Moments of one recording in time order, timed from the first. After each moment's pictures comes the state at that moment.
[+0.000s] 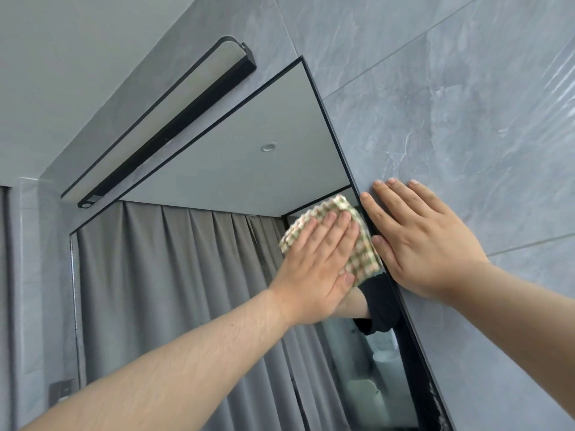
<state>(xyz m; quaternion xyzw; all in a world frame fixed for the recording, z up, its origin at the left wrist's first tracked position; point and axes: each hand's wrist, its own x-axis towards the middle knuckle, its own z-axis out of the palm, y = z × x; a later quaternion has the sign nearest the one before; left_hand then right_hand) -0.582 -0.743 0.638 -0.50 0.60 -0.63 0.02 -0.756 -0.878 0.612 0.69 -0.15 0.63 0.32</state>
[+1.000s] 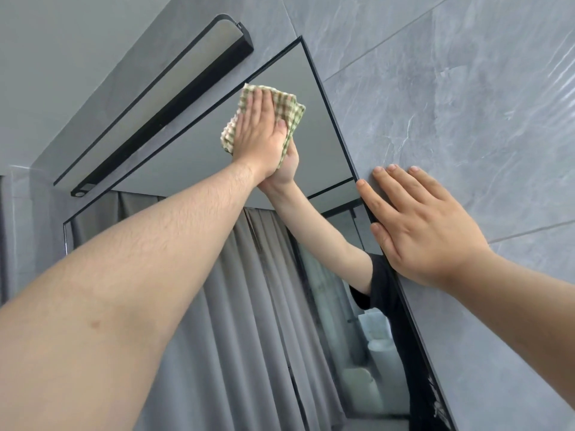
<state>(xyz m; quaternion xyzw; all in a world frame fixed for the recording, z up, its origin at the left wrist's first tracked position) -0.585 -0.749 0.826 -0.64 0.47 -0.57 -0.23 -0.755 -0.876 0.611 0.69 -0.16 0.62 0.33</state>
